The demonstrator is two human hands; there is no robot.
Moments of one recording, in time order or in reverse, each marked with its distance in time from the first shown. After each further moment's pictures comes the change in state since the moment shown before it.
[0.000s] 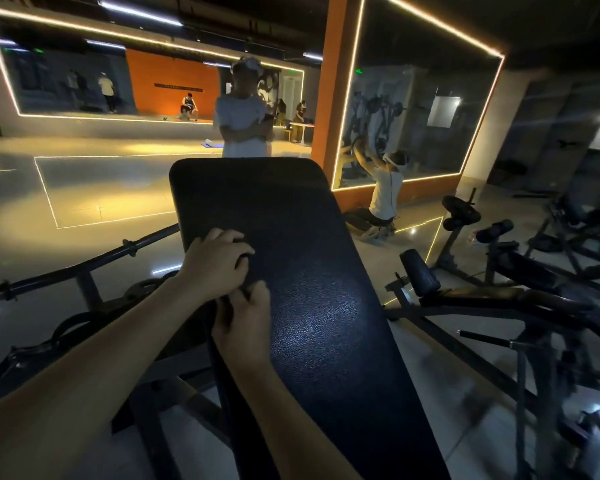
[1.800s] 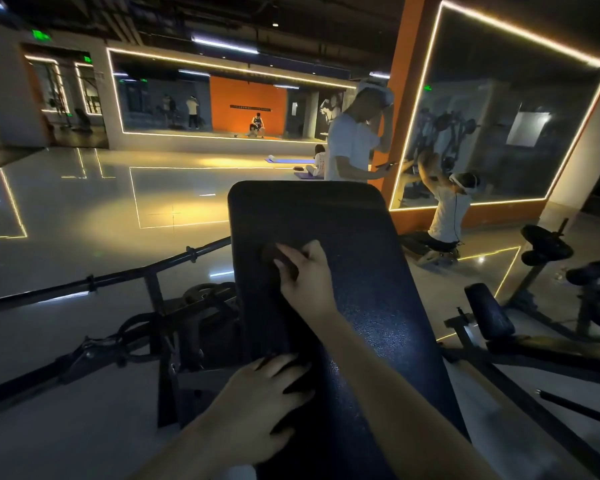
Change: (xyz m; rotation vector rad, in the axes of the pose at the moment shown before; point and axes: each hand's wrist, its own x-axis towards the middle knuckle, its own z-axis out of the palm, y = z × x) left_hand -0.108 0.016 0.058 0.208 -0.128 0.457; right_hand 0.123 0.034 -0.002 0.066 -0.094 -0.209
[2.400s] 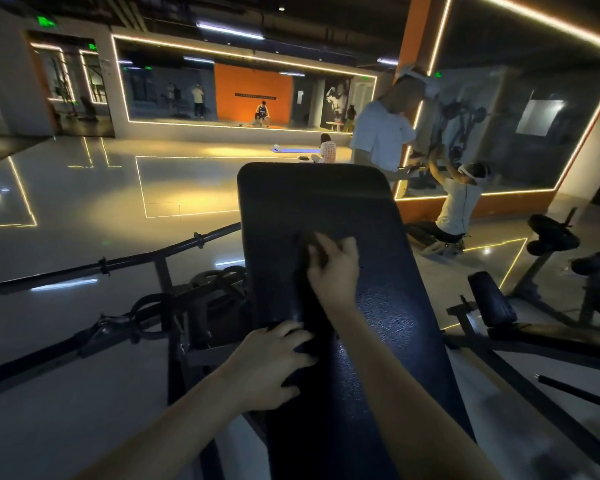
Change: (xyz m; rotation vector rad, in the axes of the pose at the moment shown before) left_hand 0.004 0.004 -0.007 0.001 -0.025 0.027; right_hand -0.029 0.007 -0.013 -0.031 0.106 0.302
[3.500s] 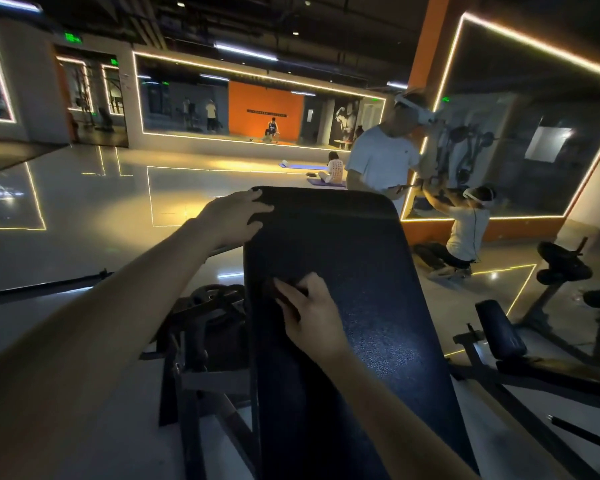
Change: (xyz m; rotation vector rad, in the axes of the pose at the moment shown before) left_hand 0.075 -0.198 -0.106 -0.090 0.152 -0.607; right_hand -0.015 0.001 0.009 -0.004 -0.204 -0.514
